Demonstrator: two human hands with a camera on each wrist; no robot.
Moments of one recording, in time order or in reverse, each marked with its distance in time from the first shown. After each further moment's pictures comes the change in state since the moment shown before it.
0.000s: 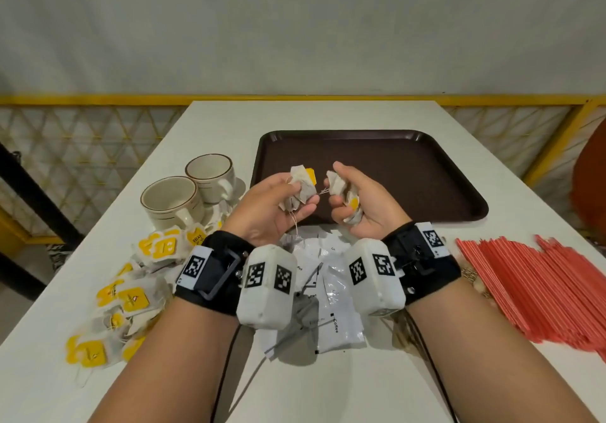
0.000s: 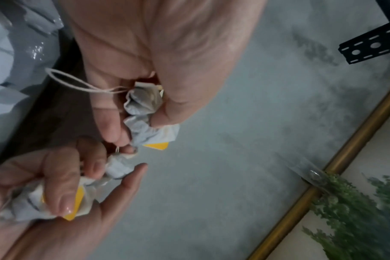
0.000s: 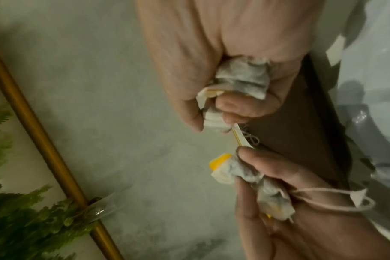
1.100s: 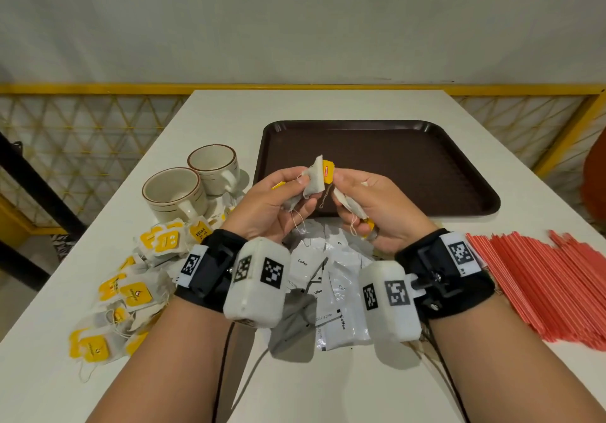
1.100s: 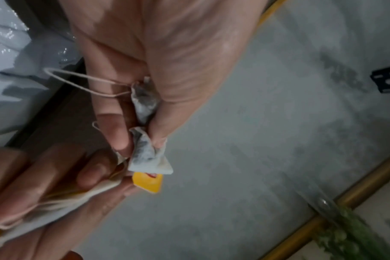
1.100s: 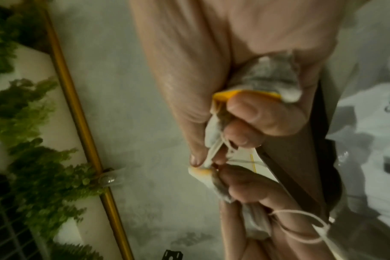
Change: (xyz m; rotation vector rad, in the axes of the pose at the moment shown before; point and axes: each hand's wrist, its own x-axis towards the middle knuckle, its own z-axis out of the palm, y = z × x) left_hand -0.004 -0.004 -0.007 -0.105 -0.048 -0.027; right_hand -0.025 0.006 -0.009 -0.365 -0.226 -0.149
